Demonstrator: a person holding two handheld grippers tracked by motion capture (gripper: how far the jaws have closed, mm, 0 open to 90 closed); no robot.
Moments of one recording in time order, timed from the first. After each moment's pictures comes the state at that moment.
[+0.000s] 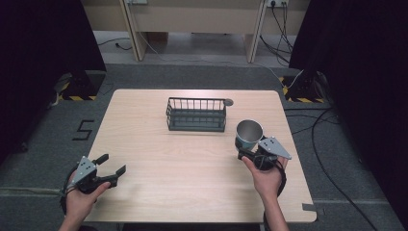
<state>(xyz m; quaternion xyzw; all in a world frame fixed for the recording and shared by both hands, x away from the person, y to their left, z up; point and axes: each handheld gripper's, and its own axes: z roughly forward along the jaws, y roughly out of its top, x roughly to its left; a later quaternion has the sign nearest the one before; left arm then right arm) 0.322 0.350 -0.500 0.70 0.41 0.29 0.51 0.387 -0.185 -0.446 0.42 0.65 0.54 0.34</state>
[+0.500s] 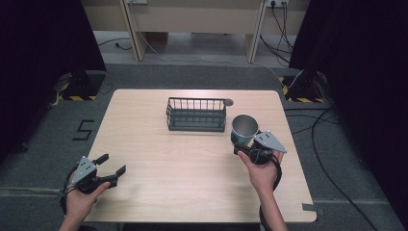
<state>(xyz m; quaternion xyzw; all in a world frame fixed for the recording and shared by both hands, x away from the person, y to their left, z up) 0.322 0.350 -0.500 0.70 0.41 0.29 0.51 0.400 -0.173 -0.437 0.41 0.65 0.54 0.34</state>
